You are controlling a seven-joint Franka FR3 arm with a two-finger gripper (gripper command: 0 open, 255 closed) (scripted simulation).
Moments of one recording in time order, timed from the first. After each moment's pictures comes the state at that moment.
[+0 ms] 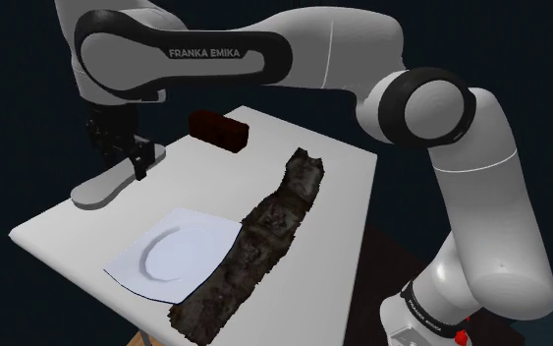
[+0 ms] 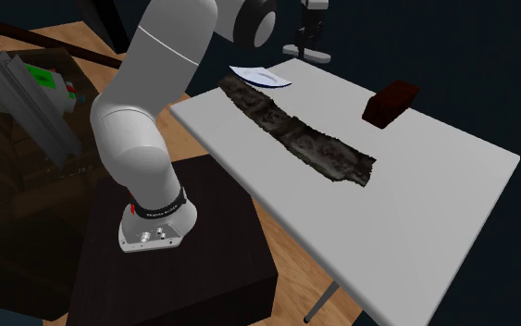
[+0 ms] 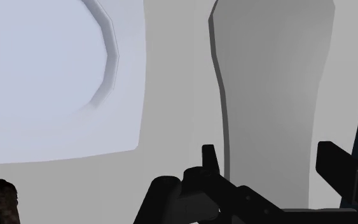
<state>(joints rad) 0.29 0.74 0.53 -1.08 -0.35 1.76 1.85</state>
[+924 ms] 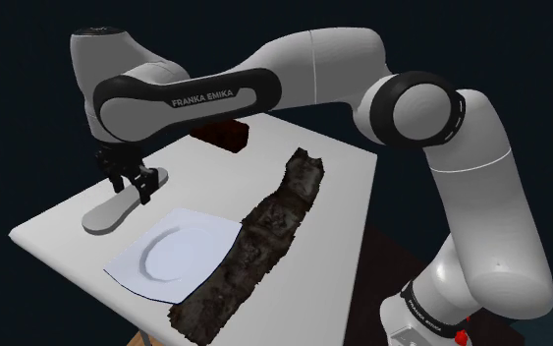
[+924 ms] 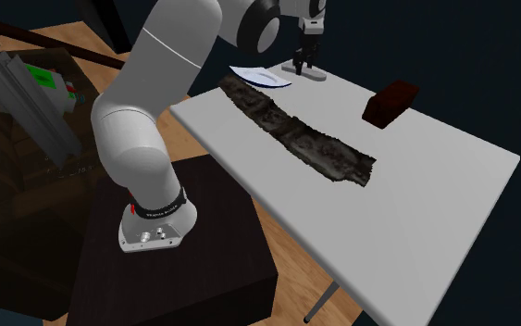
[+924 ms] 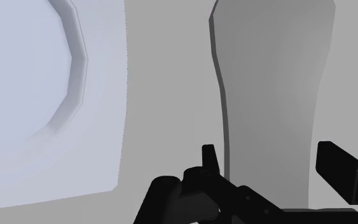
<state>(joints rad) 0.27 0.77 0.52 -1.22 -0.37 1.92 1.88</state>
